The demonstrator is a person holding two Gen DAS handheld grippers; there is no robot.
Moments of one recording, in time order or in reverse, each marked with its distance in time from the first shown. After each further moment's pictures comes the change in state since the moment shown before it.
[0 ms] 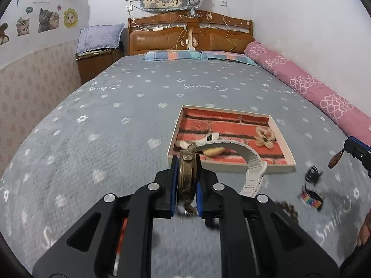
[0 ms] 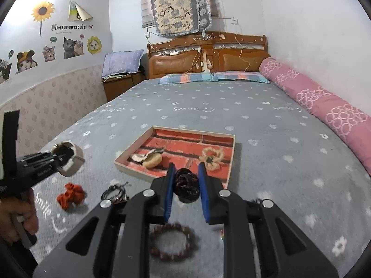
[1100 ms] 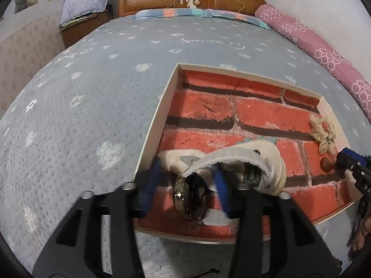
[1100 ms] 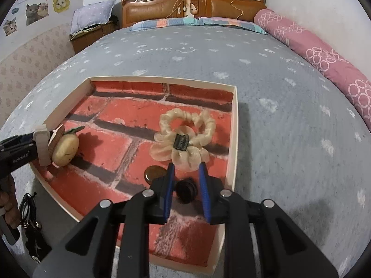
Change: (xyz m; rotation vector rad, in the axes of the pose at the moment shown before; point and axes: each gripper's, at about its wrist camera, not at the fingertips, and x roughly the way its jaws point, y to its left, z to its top) left arm 0.235 -0.002 0.016 -0.002 0.221 0.001; right arm 0.242 -0.055 -0.021 0.012 0.319 -0.111
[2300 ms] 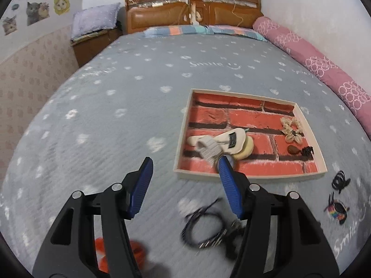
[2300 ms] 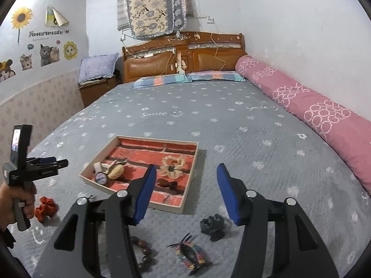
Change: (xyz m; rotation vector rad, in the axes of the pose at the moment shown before) left arm -0.158 0.024 -0.024 0.023 -0.081 0.054; right arm -0.236 -0.037 -0.039 0.065 -0.326 -0.002
